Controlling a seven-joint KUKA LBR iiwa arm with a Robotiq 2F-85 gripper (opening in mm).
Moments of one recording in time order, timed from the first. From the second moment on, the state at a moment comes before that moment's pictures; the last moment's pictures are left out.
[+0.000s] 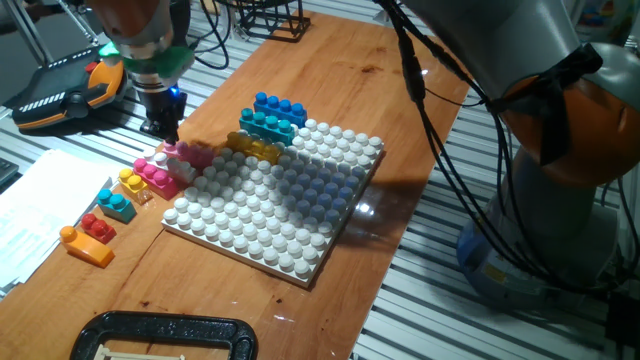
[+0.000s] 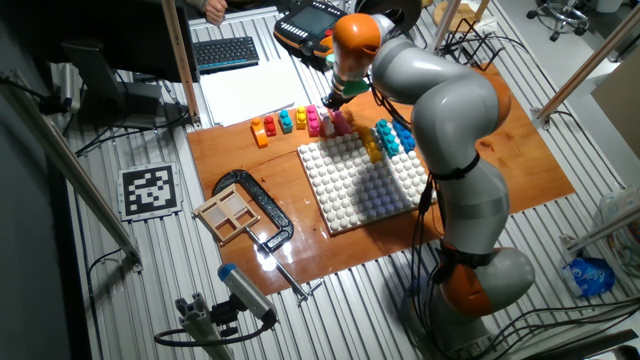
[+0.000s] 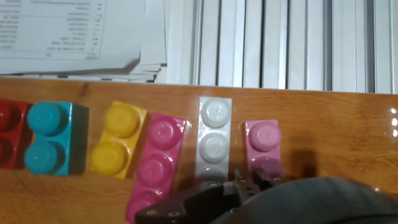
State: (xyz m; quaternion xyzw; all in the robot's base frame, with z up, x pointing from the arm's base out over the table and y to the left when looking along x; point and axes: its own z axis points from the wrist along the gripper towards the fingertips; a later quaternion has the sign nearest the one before) arm 0.708 0.063 0.087 -0.03 1.00 -0.01 0.05
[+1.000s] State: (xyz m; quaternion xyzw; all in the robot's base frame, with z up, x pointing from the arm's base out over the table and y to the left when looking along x) arm 0.701 0.044 0.061 -0.03 1.00 -0.01 0.07
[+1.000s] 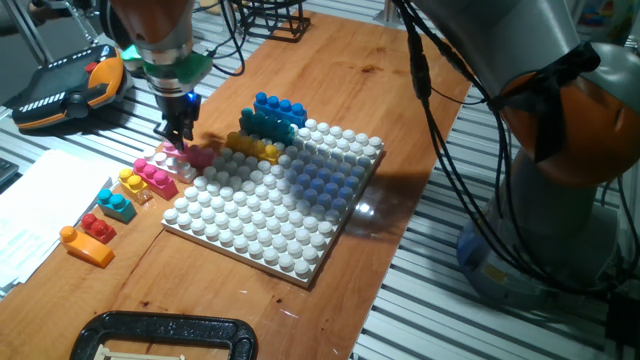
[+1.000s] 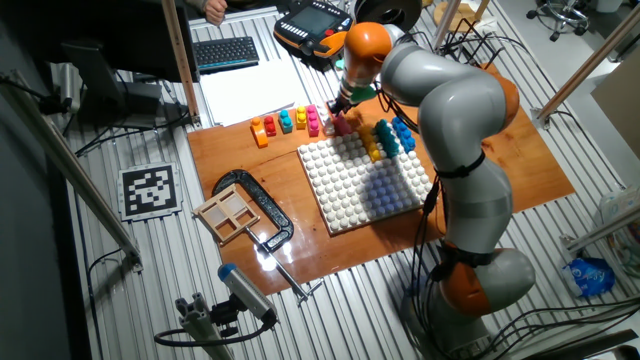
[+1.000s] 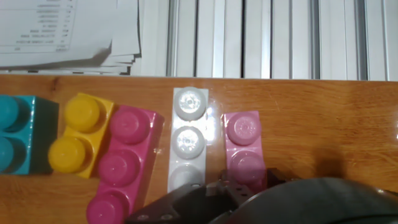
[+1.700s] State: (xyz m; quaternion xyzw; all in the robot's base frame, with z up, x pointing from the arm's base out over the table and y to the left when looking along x) arm 0.693 0.050 0.048 -0.03 1.00 0.00 0.07
